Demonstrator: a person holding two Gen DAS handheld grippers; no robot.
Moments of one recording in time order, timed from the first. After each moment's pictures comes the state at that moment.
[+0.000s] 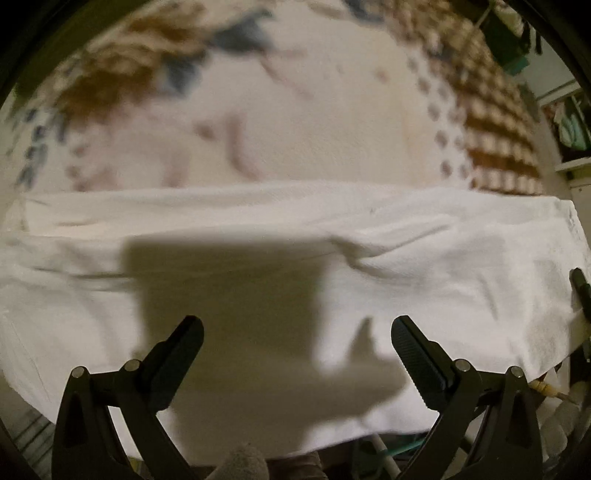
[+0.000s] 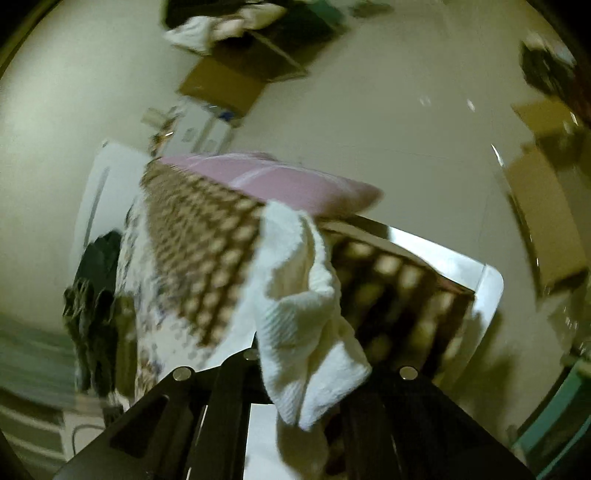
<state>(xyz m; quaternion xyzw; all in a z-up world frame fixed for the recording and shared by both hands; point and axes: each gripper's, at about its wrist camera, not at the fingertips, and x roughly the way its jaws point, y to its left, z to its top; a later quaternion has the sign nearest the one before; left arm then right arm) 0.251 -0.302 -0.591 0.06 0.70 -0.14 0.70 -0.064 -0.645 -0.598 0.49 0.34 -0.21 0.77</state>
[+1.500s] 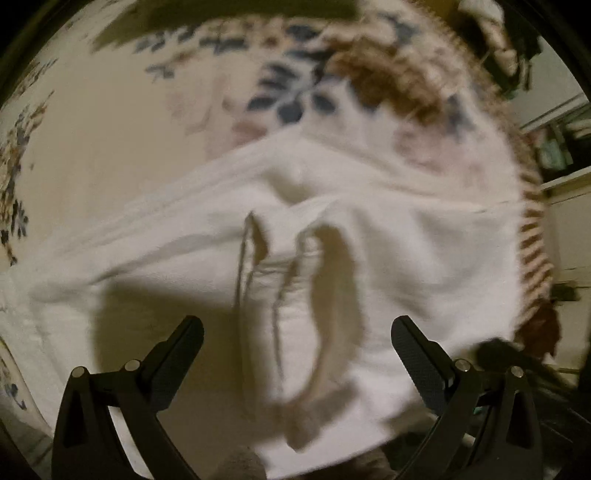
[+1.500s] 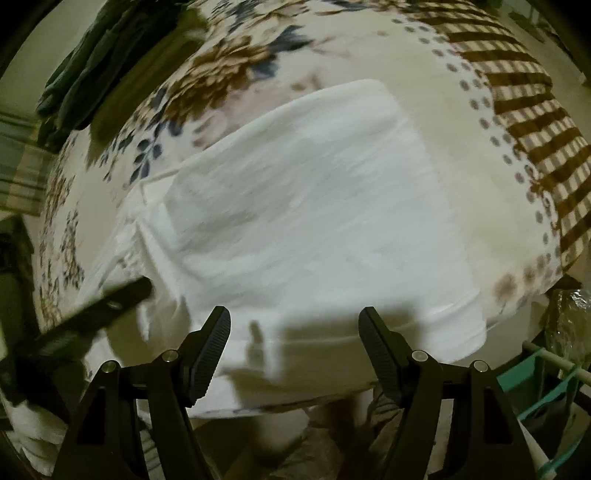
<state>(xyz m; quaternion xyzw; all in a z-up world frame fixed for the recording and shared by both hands) 0.257 -0.064 -0.588 0.01 0.67 -0.16 0.72 0.005 -0.287 -0.626 0.28 0.62 -0.09 0.73</state>
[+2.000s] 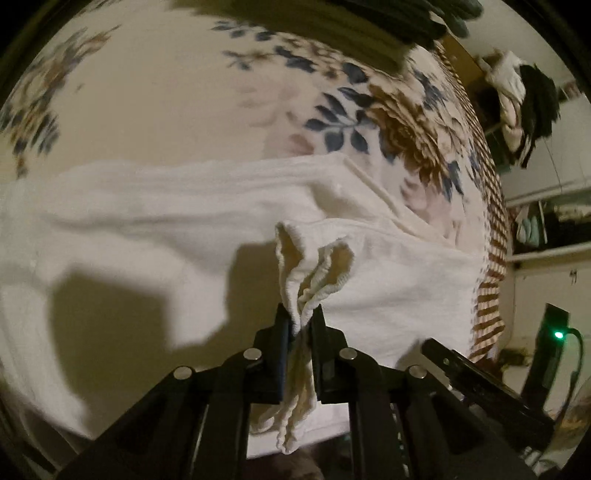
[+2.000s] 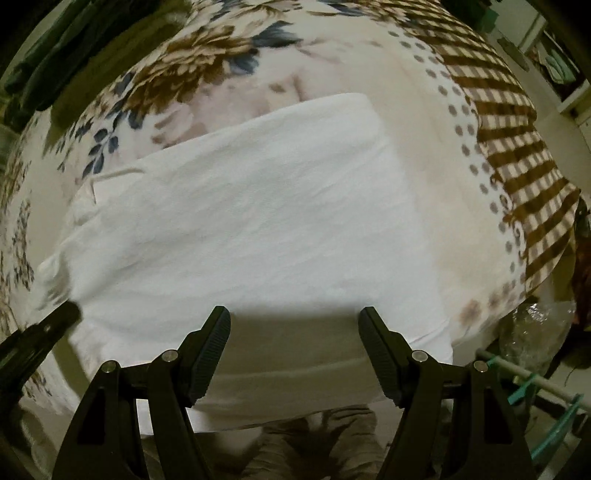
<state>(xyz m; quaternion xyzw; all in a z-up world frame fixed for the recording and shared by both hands) 0.234 -0.003 -0.557 -0.15 0.65 -0.14 0.73 0.063 -0.273 -0.632 0.19 0.66 -0.15 0.71</state>
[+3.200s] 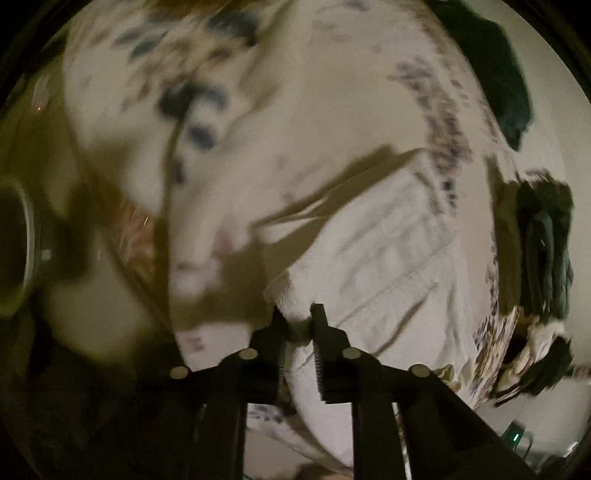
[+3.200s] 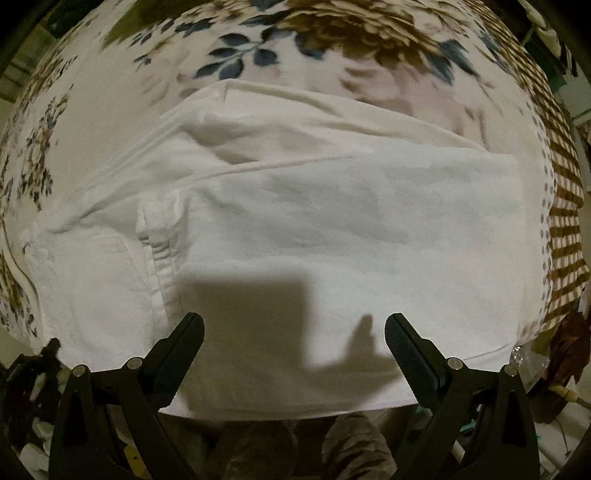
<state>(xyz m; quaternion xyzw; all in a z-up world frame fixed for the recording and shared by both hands) 0.128 0.248 -0.592 -0.45 0.52 0.15 0.71 0.130 -0.107 -0.640 0.08 0.71 -0.06 0.69</state>
